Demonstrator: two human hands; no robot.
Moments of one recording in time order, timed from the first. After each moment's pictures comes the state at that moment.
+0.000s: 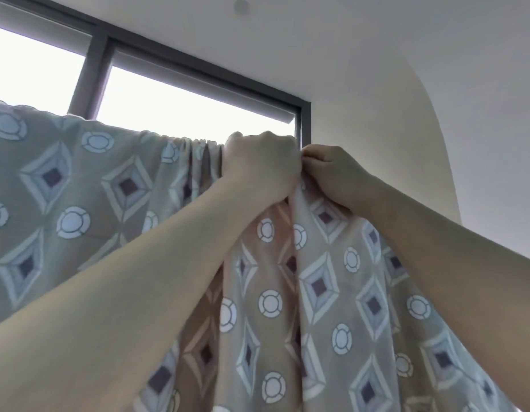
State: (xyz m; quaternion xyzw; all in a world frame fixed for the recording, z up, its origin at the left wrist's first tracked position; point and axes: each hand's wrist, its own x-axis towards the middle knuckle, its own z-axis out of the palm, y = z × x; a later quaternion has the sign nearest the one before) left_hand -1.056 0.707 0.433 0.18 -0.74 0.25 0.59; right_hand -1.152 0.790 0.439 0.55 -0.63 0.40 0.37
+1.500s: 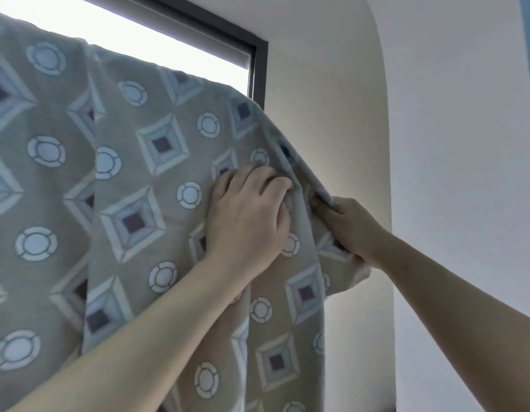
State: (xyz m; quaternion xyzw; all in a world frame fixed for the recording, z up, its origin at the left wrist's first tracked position) left_hand -1.250 0.807 0.305 0.01 -0.69 0.14 0.71; right_hand -1.354 0.935 0.328 0.45 -0.74 0.44 0.24
